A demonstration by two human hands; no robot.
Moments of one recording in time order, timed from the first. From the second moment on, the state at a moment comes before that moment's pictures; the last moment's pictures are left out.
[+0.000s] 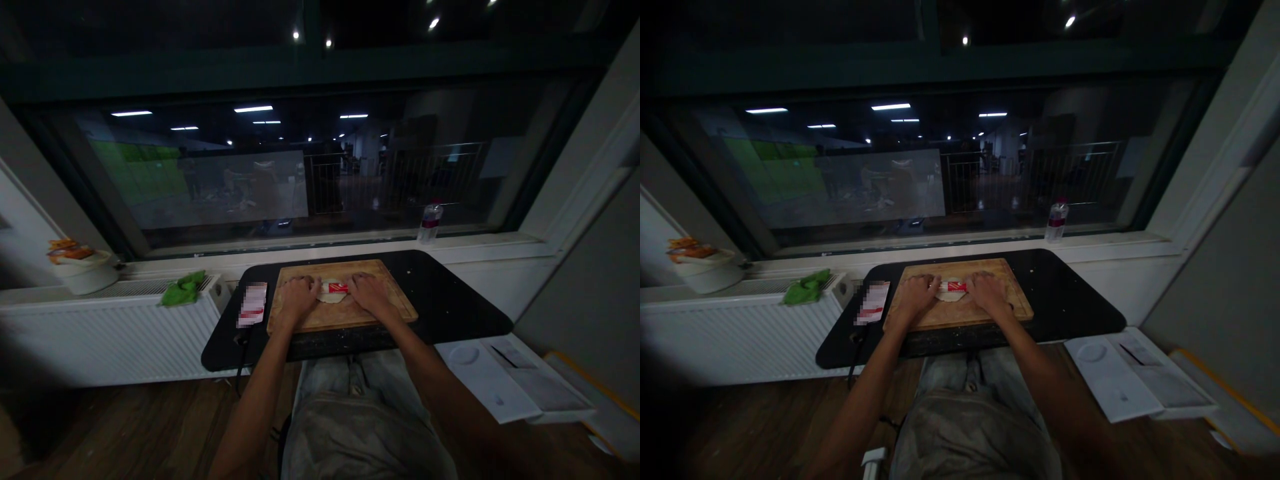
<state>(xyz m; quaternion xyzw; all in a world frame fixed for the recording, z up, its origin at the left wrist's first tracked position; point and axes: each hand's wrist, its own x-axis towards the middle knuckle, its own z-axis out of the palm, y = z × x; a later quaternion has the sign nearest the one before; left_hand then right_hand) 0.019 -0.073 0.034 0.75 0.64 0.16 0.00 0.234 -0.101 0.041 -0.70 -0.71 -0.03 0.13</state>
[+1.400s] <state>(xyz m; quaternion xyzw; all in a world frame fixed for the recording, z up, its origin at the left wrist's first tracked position) 0.021 -0.076 0.034 0.78 0.61 0.12 -0.05 0.239 -0.088 0.041 -0.71 -0.69 -0.04 0.11</state>
